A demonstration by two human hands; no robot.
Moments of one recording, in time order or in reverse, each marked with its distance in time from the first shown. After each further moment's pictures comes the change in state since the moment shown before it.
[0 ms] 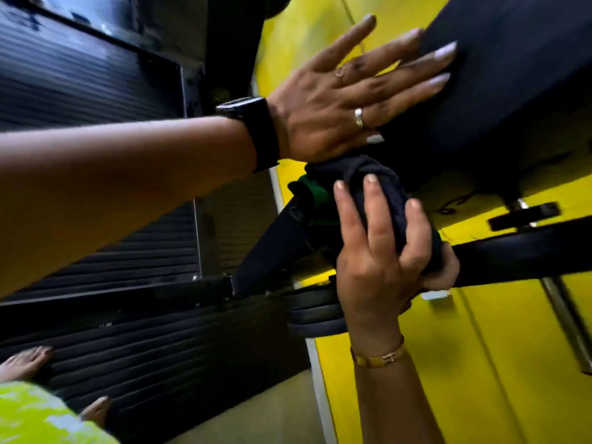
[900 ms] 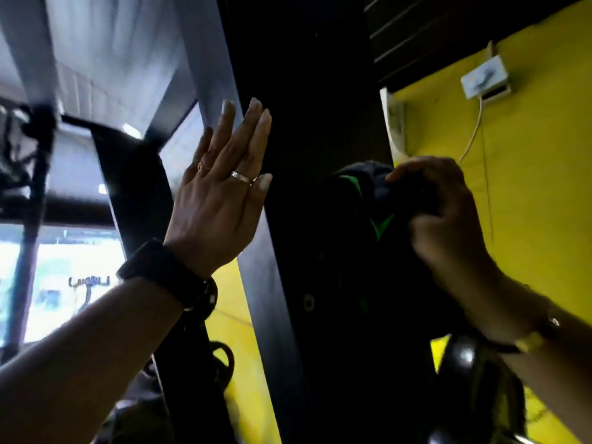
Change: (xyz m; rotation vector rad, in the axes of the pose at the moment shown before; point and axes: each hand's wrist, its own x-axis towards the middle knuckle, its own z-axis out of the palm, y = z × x) left_hand 0.313 -0.130 -0.265 -0.093 0.622 0.242; right_hand 0.249 0.254 -0.156 0.881 0.794 0.505
